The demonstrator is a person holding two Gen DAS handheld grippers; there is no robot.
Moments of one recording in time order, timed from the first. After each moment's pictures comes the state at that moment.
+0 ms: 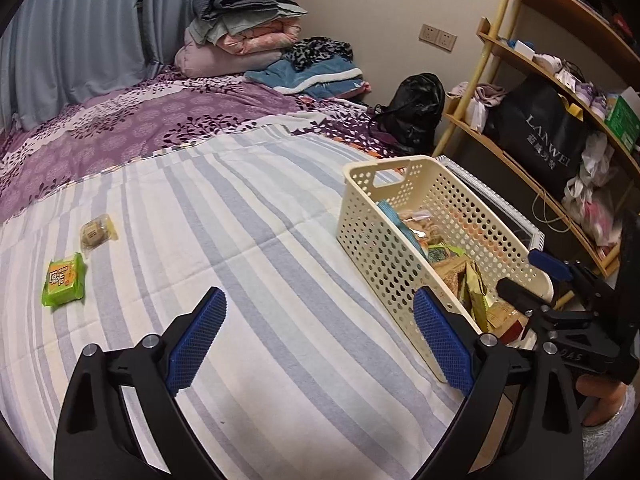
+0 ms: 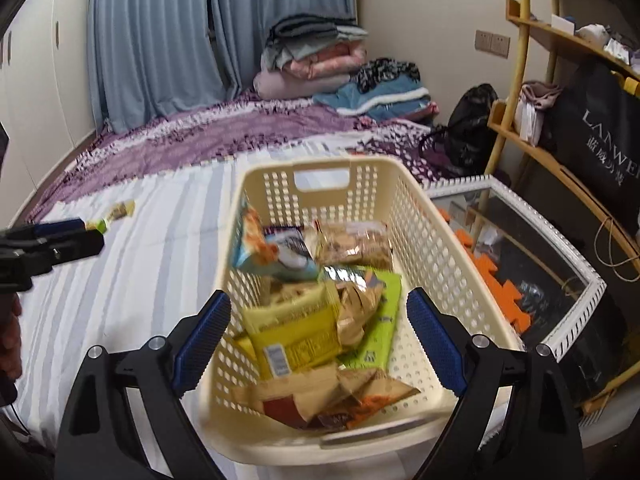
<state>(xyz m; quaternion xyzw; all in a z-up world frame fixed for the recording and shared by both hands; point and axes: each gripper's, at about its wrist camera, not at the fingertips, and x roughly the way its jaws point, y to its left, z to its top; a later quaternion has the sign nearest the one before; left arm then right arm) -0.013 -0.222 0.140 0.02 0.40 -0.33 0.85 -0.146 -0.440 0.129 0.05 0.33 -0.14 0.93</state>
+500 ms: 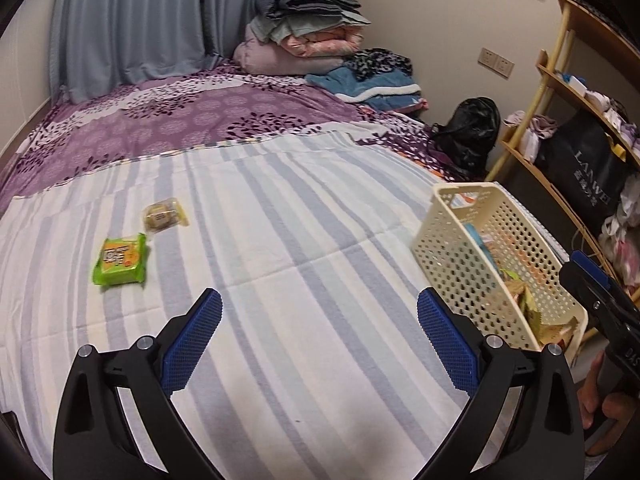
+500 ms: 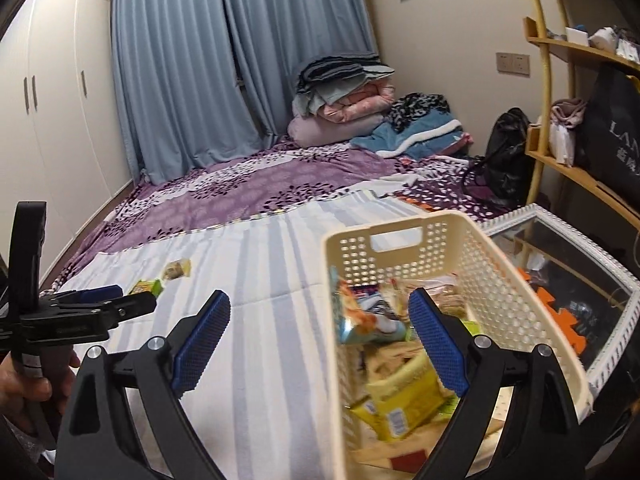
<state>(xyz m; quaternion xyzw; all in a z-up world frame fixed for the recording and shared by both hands) 0.017 -0.159 0.133 0.00 0.40 -0.24 0.88 -0.114 -0.391 0.150 0.09 0.27 -0.07 0.96</state>
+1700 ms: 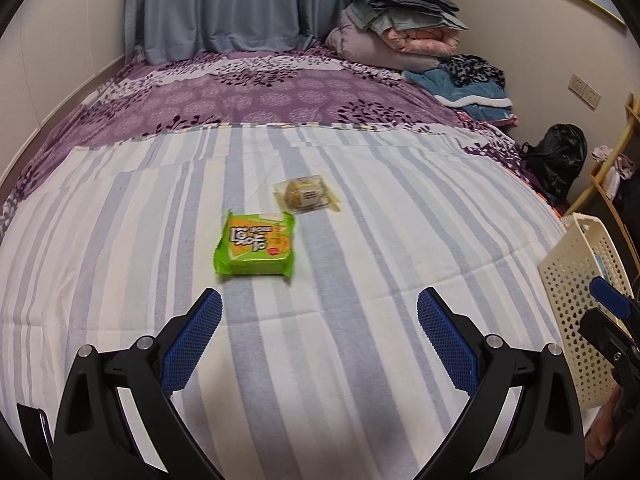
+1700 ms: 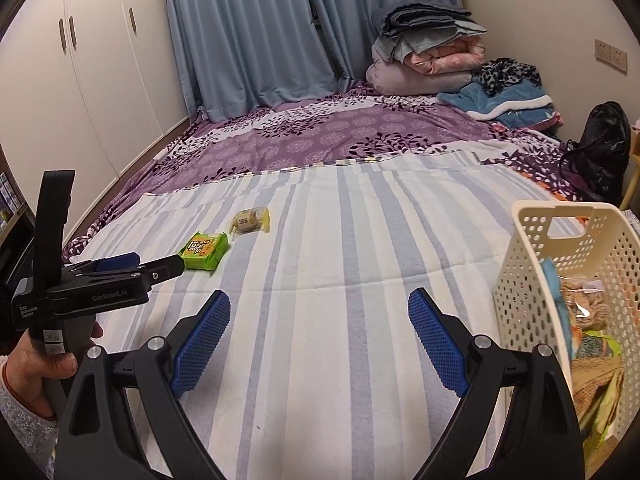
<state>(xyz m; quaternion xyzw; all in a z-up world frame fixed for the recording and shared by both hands) 0.088 -0.042 0.083 -0.03 0.44 -0.11 0.89 -0.010 -0.285 0.102 0.07 0.36 0.04 0.93</state>
